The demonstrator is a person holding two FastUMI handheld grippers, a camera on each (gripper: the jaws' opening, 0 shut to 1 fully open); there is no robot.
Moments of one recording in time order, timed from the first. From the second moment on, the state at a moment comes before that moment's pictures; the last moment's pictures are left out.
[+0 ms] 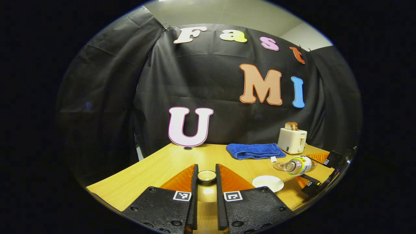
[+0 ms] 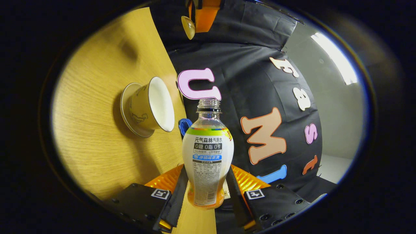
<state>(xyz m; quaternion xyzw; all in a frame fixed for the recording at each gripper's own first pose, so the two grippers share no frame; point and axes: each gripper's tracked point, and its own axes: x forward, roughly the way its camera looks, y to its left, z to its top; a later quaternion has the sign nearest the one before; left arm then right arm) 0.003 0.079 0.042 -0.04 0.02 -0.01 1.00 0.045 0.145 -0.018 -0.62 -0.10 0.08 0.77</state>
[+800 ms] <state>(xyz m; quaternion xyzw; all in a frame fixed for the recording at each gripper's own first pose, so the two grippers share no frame) 0.001 0.085 0.044 -0.05 0.02 -0.01 1.00 0.056 0.152 0.000 -0.75 -0.14 0.10 0.64</state>
